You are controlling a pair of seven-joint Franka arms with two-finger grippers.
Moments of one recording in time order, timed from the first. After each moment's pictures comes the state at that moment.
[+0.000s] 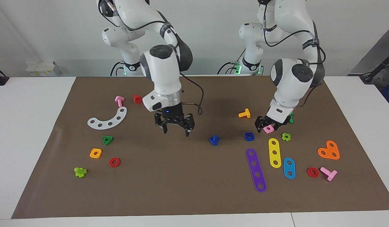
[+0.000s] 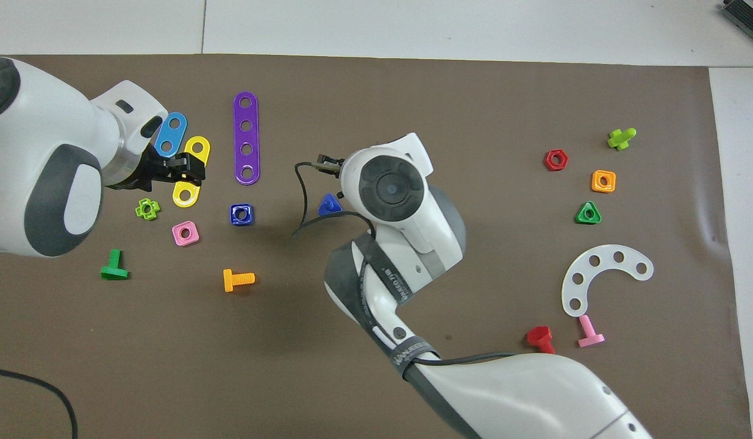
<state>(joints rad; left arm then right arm) -0.24 0.22 0.02 -1.91 -0.04 2.18 -0.27 0.51 0.34 -0.16 -1.50 0.01 2.11 0.65</state>
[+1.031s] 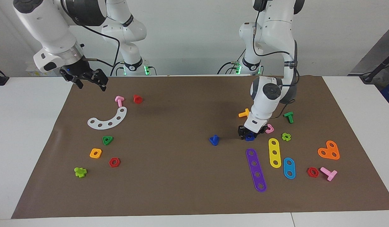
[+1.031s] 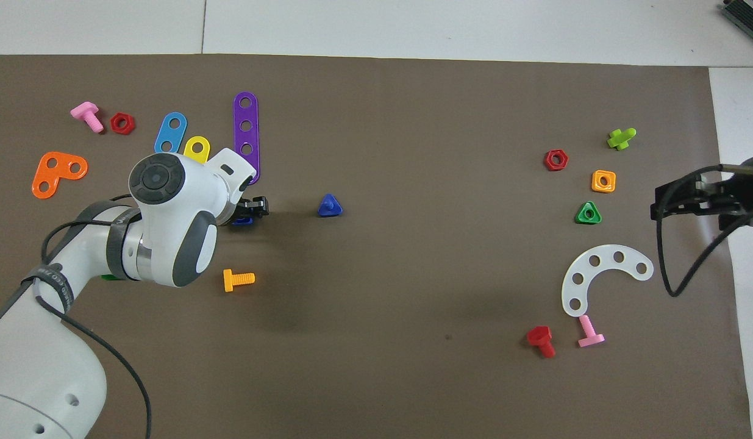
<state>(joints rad) -0.32 0.32 0.02 -2.04 -0.04 2.41 -0.31 0.11 -0.01 -0.16 -1.60 0.01 1.48 0.12</state>
